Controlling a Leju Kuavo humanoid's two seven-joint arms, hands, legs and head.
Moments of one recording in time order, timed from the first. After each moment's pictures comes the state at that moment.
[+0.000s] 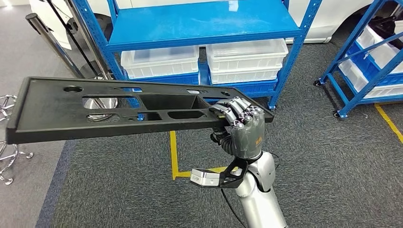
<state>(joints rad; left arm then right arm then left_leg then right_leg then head) -0.08 -0.06 1.02 -0.20 -1.53 -0.06 -0.37 -0.29 0.33 0.19 -1.57 0.99 -0.70 -0.69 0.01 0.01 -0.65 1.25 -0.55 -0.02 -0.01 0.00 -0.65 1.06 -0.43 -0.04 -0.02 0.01</state>
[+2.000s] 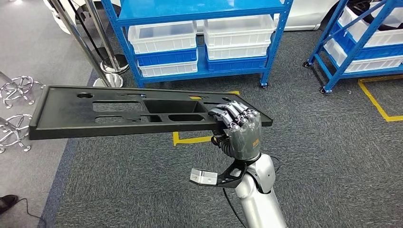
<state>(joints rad) -0.08 -0.06 0.99 -0.20 -1.56 -0.08 -0.35 -0.28 0.33 0.16 -1.52 1.04 -0.70 -0.69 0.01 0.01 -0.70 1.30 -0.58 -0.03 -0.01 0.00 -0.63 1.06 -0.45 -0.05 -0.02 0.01</state>
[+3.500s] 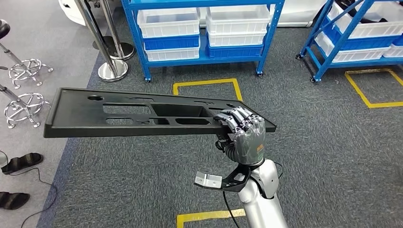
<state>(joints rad) -0.08 -0.06 0.92 -0.20 -1.57 -0.07 -0.41 -0.23 0.31 0.14 -1.54 1.03 -0.70 -0.69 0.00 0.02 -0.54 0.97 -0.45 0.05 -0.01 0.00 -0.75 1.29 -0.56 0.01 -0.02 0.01</state>
